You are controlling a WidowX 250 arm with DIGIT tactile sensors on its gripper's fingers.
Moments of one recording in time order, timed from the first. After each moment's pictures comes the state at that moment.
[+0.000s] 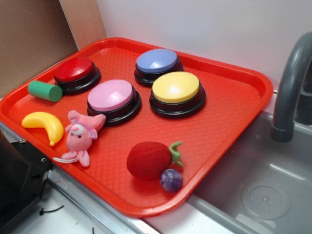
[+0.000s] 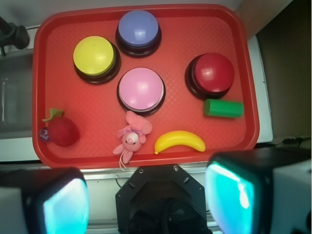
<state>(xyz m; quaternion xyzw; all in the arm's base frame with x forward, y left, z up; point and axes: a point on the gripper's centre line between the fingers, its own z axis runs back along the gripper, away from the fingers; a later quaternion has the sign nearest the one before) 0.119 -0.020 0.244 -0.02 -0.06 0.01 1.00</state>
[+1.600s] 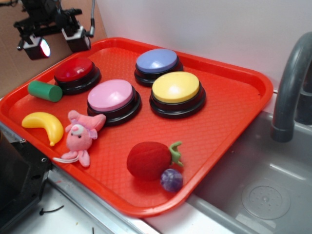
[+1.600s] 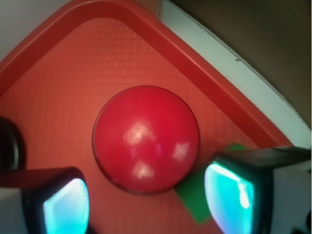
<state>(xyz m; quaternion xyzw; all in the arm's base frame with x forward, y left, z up) 0.216 0.116 0.077 0.01 -0.09 0.38 0.92</state>
